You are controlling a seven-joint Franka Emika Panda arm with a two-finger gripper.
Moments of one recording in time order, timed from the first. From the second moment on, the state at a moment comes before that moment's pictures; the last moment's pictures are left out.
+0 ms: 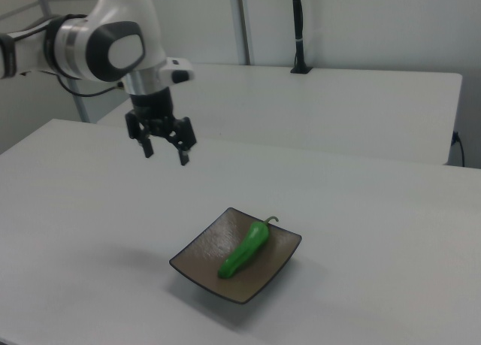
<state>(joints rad) -0.02 0.10 0.05 -1.70 -0.01 1.81 -0.05</state>
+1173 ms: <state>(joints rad) 0.08 -0.02 0.06 -1.77 -0.01 1.80 0.00</state>
